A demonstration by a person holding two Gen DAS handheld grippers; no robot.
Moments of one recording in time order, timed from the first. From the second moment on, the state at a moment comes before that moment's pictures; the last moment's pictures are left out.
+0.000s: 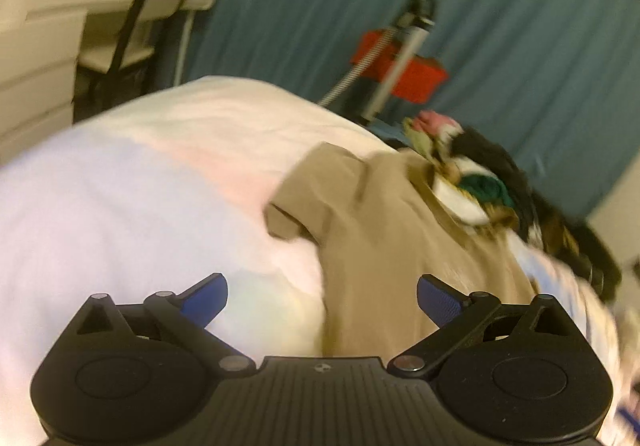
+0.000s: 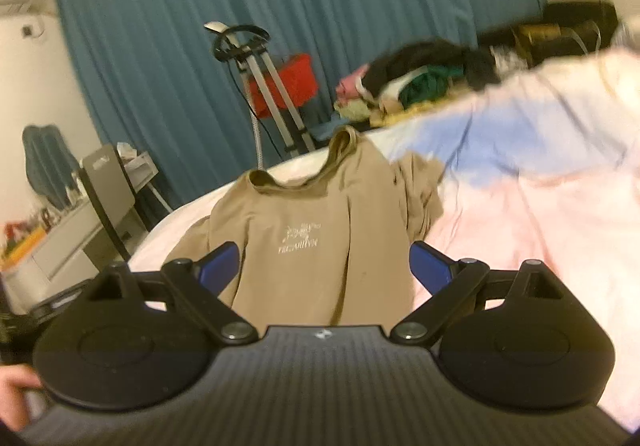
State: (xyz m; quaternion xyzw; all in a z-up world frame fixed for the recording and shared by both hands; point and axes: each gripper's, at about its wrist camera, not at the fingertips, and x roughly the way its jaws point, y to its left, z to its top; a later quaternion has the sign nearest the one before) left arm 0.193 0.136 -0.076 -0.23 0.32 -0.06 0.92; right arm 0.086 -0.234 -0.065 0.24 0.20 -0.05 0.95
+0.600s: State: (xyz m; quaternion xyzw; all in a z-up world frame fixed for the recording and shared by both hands) left arm 0.389 0.118 -0.119 -0.19 0.34 -0.07 0.92; right arm 0.156 -0.280 -0.113 0.27 0.24 -0.11 0.92
